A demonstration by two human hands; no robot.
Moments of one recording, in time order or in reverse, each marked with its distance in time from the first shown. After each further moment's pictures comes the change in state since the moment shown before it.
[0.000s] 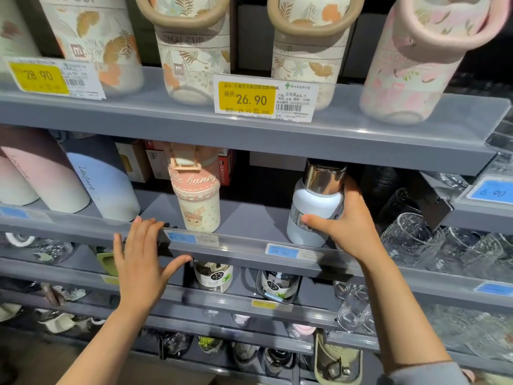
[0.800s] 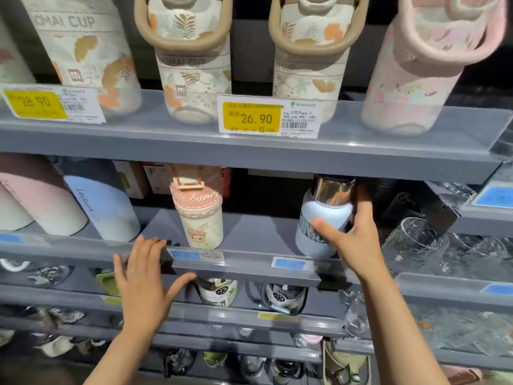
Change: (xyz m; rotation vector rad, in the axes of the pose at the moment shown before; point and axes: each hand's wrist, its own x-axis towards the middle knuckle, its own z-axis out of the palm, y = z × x) left_hand 0.000 -0.002 0.002 0.014 0.026 0.023; right_hand -0.013 0.006 0.017 0.192 0.169 0.134
